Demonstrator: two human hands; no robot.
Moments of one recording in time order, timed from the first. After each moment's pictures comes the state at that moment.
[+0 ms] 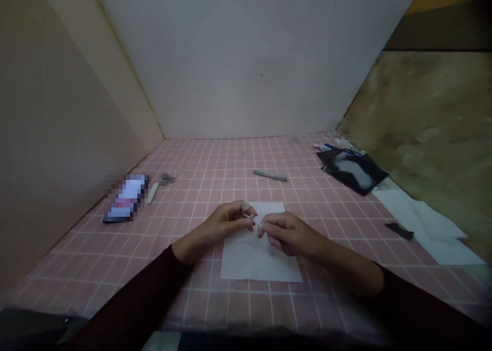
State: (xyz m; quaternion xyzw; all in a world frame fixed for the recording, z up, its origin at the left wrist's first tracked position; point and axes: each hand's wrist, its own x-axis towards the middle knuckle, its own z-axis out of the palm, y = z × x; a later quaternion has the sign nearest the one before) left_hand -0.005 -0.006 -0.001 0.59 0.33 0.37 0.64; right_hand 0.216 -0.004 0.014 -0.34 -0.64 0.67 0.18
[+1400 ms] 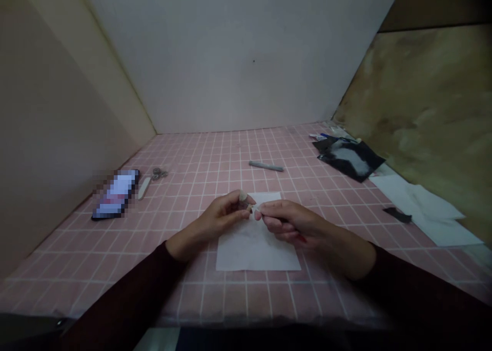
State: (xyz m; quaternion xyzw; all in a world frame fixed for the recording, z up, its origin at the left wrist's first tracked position) left_hand 0.000 -0.011 -0.002 0.64 0.33 0.38 0.59; right_hand 0.219 0.003 0.014 -0.32 -0.48 0.80 0.18
